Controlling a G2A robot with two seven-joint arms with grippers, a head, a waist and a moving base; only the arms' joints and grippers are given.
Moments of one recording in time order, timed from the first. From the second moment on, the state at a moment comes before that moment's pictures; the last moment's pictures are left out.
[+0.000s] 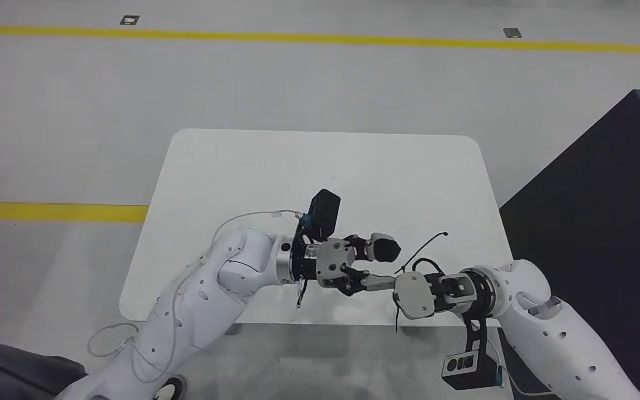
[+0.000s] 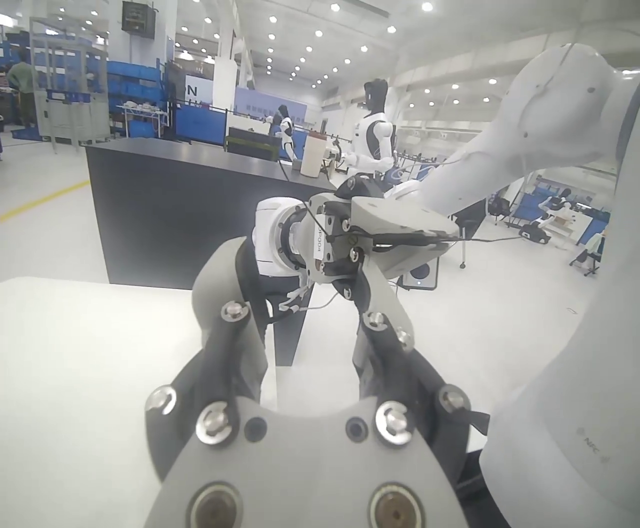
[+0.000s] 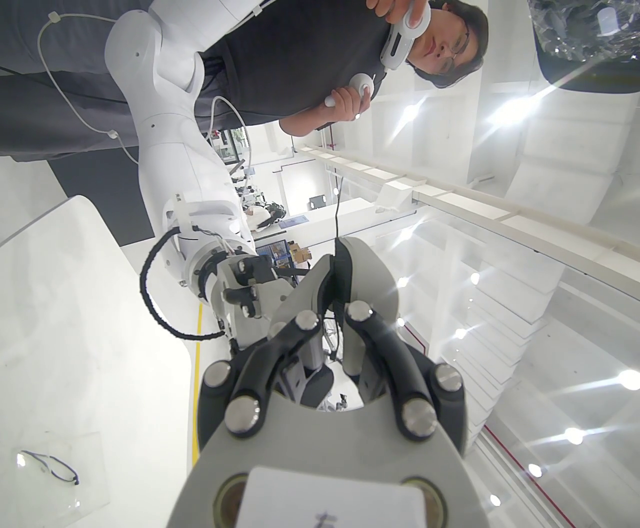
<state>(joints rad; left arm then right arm) 0.78 -1.18 -0.73 -1.54 0.44 -1.01 -0.22 -1.28 -0.83 1.18 -1.80 -2.02 0.16 -1.31</state>
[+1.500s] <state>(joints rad) 0.66 -1.14 -0.57 -1.49 0.51 -1.01 -0.01 -1.28 -0.83 1.18 -1.80 -2.02 0.16 -1.31</state>
